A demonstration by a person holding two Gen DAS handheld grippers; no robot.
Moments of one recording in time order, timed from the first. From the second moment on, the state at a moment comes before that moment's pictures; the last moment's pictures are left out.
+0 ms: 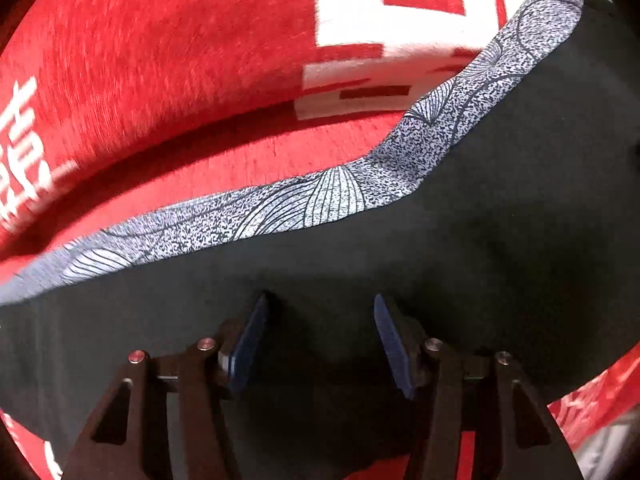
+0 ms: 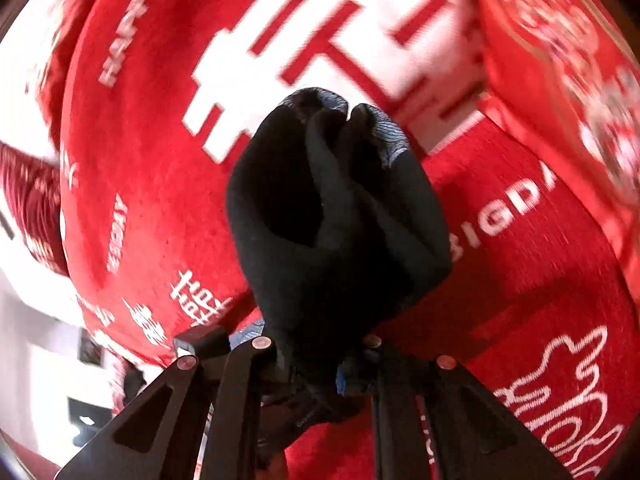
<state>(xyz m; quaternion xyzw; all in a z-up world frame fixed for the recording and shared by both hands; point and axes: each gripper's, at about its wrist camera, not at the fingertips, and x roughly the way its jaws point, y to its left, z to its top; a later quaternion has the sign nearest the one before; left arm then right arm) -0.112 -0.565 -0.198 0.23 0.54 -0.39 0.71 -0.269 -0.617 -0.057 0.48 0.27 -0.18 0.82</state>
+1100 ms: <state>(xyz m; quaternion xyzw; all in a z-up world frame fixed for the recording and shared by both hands) 0.079 -0.262 -0.122 0.12 0.61 -0.29 0.73 -0.081 -0.331 -0.094 0.13 0.53 -0.09 0.83</state>
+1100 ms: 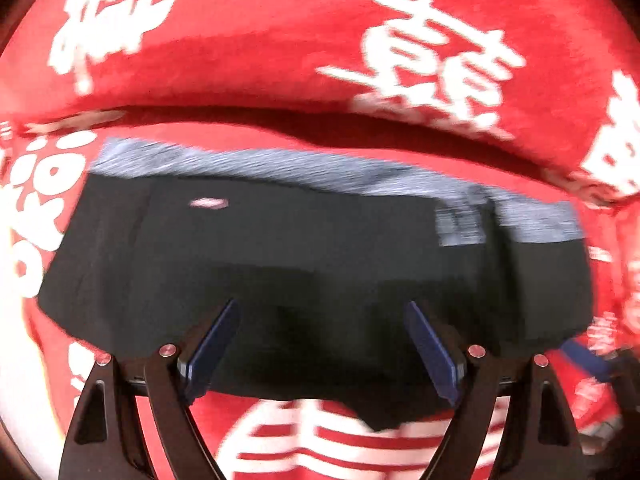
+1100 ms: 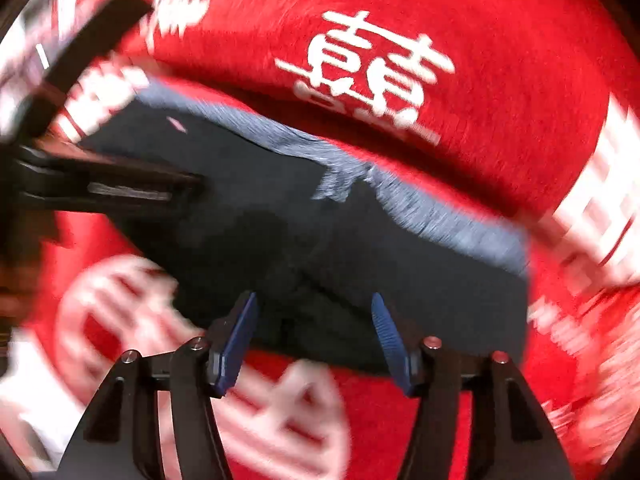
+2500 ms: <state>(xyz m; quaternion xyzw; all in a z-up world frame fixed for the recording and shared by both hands) 0.006 -0.366 -0.108 0.18 0.57 -0.33 0.73 -0.115 -0.474 -0.109 0.41 0.48 -0.14 0.76</state>
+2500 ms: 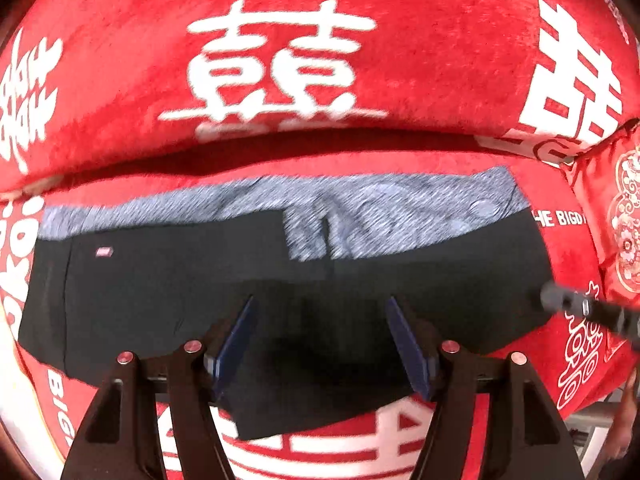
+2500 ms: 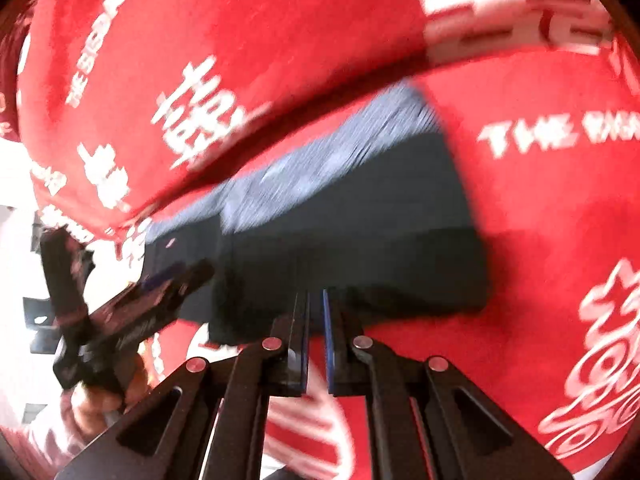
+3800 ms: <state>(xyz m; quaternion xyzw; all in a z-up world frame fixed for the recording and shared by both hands) -0.019 -0.326 -0.123 0.18 0.64 -0.16 0.73 -0.113 -0.491 -0.131 0.29 0.55 -0.07 0.78</state>
